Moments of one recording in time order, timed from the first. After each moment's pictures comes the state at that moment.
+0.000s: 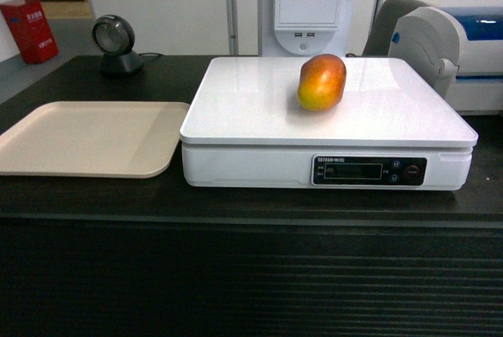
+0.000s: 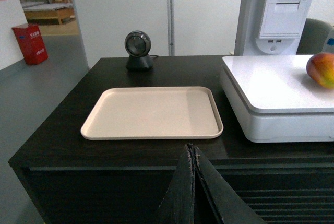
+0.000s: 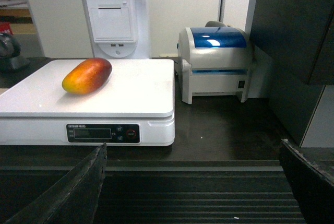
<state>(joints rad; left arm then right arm) 0.00 0.01 0.01 0.00 0.00 0.00 0.00 0.00 0.01 0.00 0.00 0.00</state>
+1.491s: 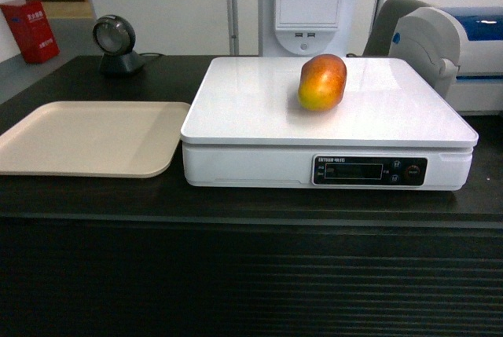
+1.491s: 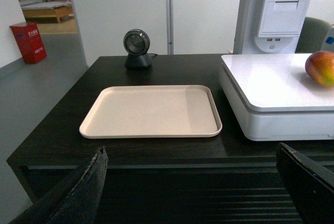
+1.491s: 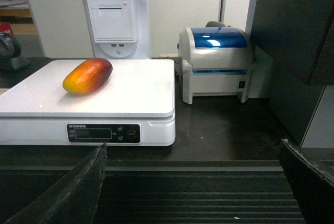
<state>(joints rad) 0.00 0.01 0.01 0.00 0.00 0.00 0.00 0.00 0.01 0.00 0.00 0.00</state>
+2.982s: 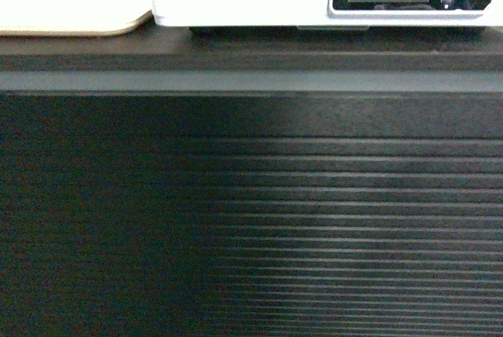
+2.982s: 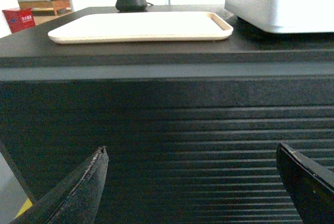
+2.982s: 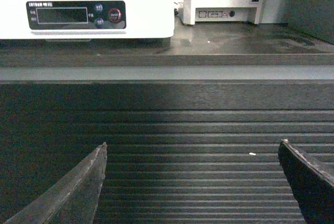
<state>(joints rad) 0.00 0.01 0.01 0.00 0.00 0.00 0.00 0.00 0.01 0.00 0.00 0.00</state>
